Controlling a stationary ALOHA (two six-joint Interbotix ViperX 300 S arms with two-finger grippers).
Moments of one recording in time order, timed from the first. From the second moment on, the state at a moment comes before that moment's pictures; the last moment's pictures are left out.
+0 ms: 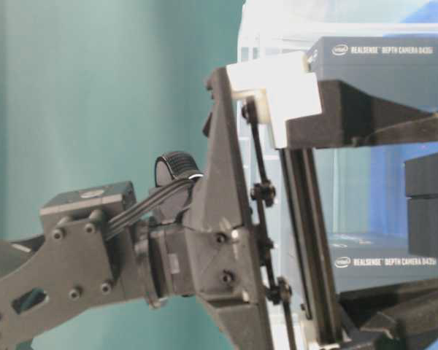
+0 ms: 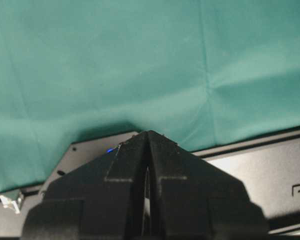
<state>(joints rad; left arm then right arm) -0.22 0.31 0.03 0.02 0.96 -1.75 -0.05 -0.66 0.41 -0.15 1.60 0.25</state>
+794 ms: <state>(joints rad) -0.20 0.25 -0.07 0.02 1.08 -1.71 -0.05 -0.66 0.41 -0.15 1.60 0.25</state>
